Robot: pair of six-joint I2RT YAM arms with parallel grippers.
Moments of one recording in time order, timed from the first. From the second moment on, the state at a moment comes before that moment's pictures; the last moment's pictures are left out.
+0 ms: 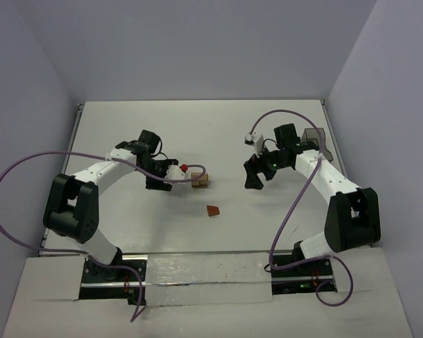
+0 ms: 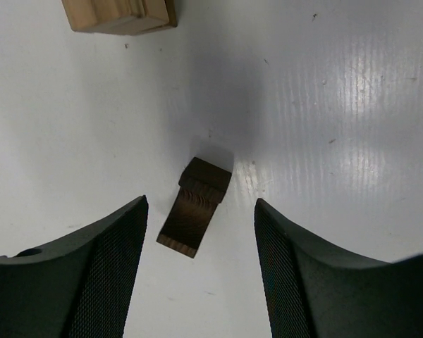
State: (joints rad) left arm -0.39 1.61 1.07 -0.74 0.42 1.42; right arm 0.19 1.45 1.03 -0.70 -0.64 -0.53
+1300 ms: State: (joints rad) left arm -0.43 1.79 1.17 -0.85 0.34 1.64; right arm 0.19 1.45 1.03 -0.71 -0.65 -0.53
